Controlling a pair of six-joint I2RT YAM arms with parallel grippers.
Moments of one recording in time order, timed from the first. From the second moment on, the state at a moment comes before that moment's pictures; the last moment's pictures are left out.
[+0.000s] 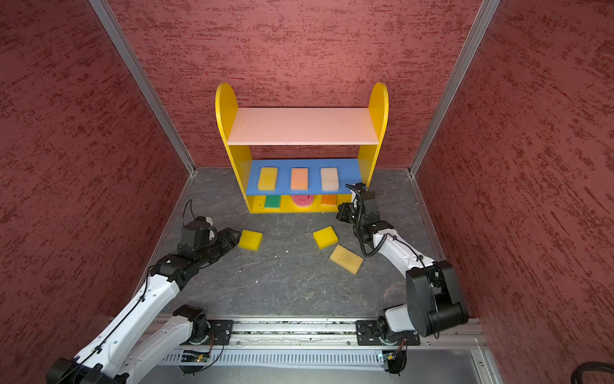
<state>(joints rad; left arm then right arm) -0.25 0.84 0.61 -0.51 0.07 -0.86 0.24 1.45 0.86 0.07 -0.23 0.53</state>
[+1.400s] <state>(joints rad) -0.15 0.90 0.63 -0.47 0.14 -0.84 0.22 1.71 1.08 0.17 -0.29 0.60</state>
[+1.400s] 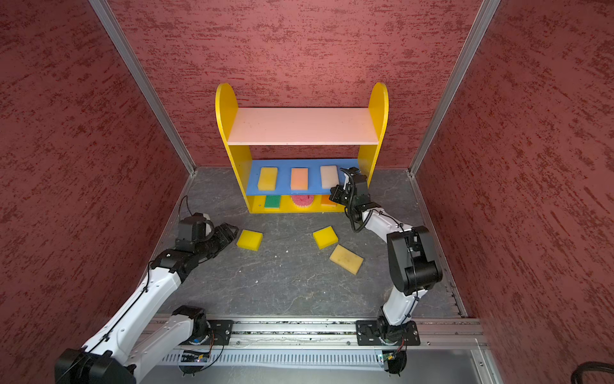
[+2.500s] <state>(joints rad) -0.13 1.32 0.59 -0.29 0.19 -0.79 0.22 1.12 0.57 -0.10 -0.13 0.61</state>
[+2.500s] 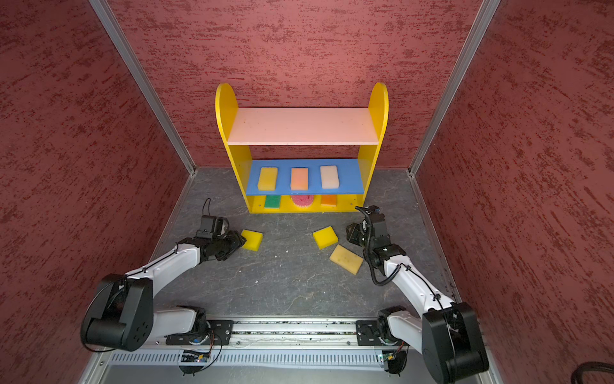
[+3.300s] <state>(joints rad) -0.17 1.21 0.73 -0.30 0.33 -0.70 0.22 1.18 0.56 -0.07 -0.17 0.71</state>
